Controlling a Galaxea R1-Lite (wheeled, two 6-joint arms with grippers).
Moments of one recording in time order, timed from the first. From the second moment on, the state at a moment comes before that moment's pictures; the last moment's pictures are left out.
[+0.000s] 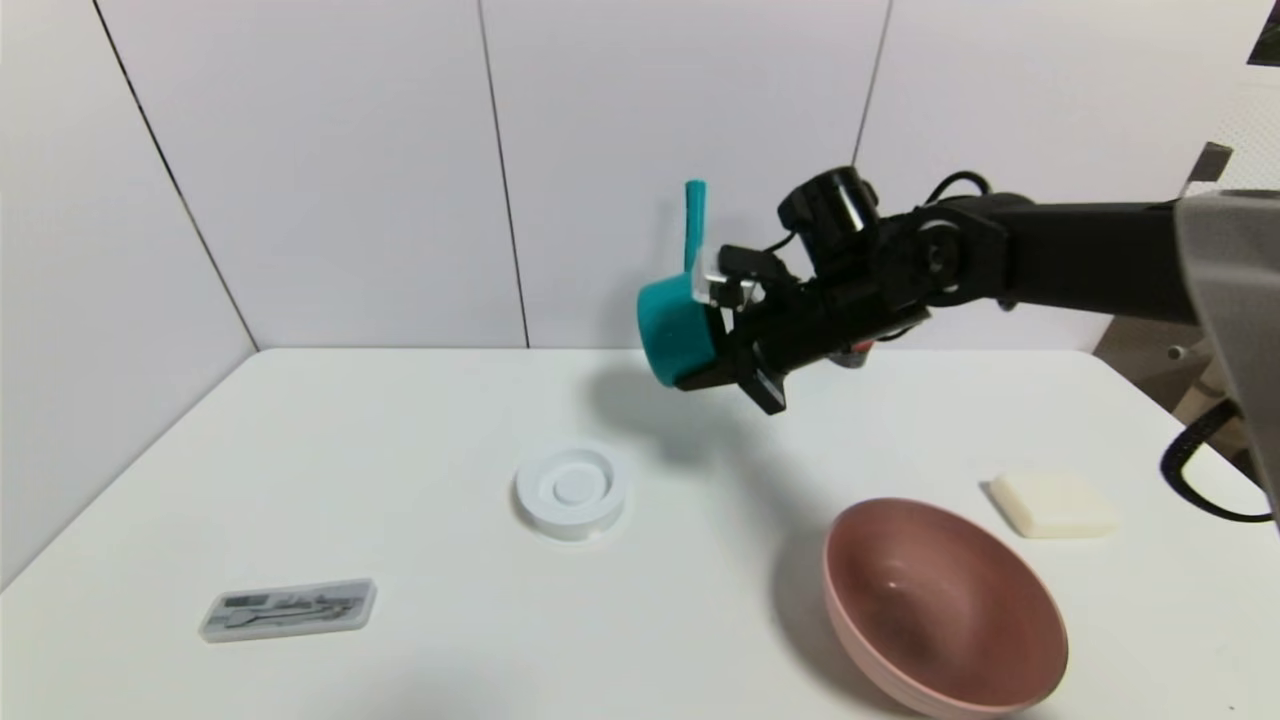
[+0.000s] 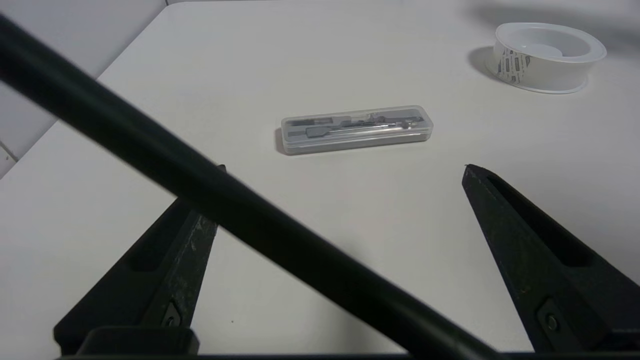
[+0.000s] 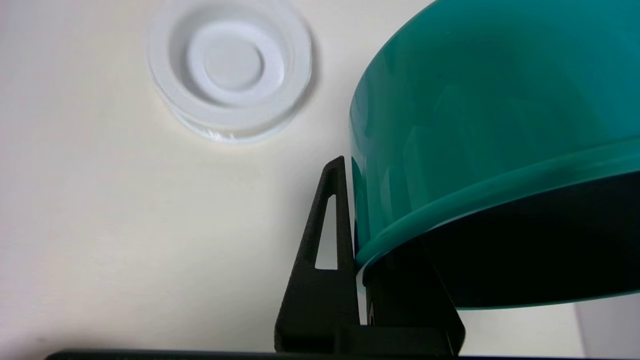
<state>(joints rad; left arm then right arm) -0.01 0.00 0.00 0.00 -0.02 -0.01 0.44 2.16 -1.94 0.52 0.62 -0.88</state>
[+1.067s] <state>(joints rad) -0.01 0.00 0.00 0.00 -0.02 -0.01 0.41 1.61 -1.56 1.04 0.30 -0.87</state>
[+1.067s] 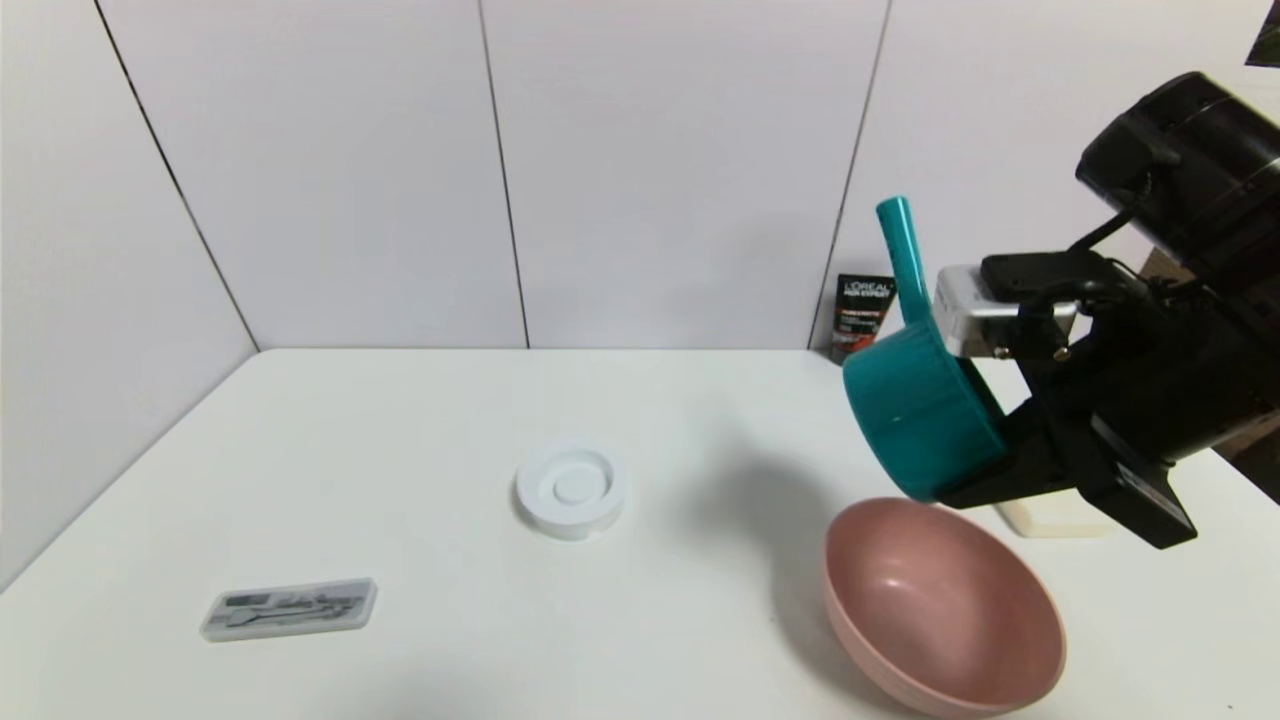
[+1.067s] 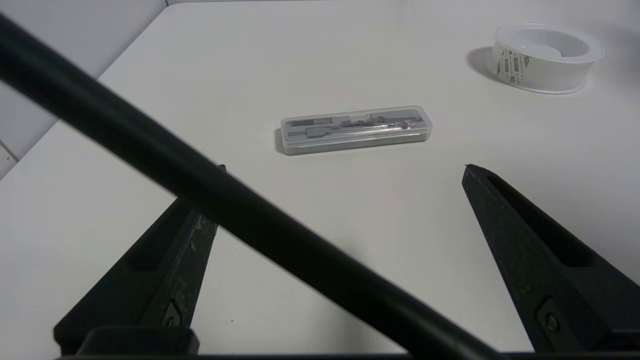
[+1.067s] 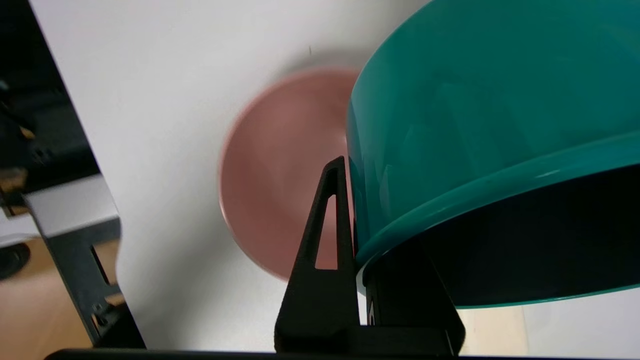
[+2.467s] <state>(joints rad) -0.01 0.00 0.00 0.00 -0.02 -0.01 0.47 1.64 -1.36 0.97 0.02 -1.05</state>
